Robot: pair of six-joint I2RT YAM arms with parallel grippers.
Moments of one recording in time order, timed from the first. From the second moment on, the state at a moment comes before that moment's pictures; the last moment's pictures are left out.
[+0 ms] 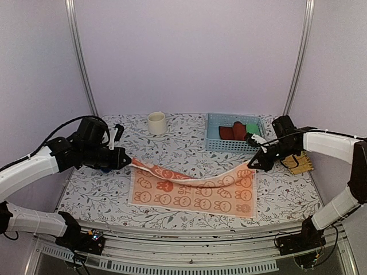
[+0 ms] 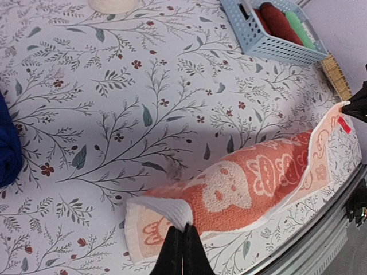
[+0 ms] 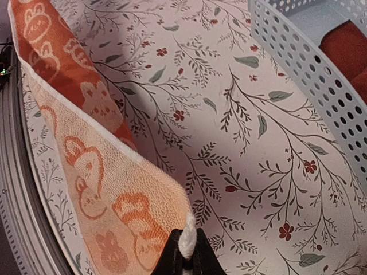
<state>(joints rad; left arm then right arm) -0.61 1.06 0.87 -0.56 0.07 -0.43 0.28 1.42 0.95 -0.59 -0.56 -0.48</state>
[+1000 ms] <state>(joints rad) -0.52 1.27 0.72 -0.37 0.16 -0.50 0.47 1.37 0.87 -0.54 -0.47 -0.58</state>
